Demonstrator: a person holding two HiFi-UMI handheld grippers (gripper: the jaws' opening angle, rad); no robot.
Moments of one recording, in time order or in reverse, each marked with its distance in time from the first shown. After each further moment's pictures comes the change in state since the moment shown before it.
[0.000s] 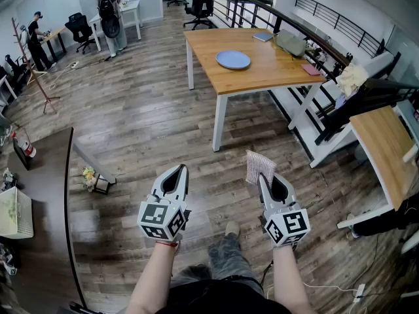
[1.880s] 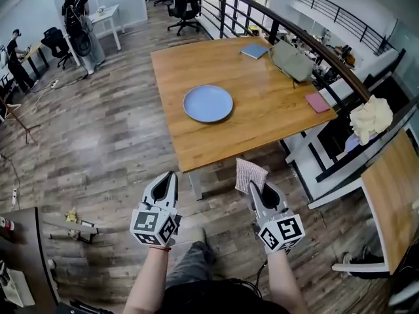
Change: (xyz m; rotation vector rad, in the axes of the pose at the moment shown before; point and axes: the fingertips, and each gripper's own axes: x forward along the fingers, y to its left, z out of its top) left arm 0.465 0.082 0.027 0.007 0.030 0.021; right arm 0.336 -0.318 -0.012 0.101 0.000 0.040
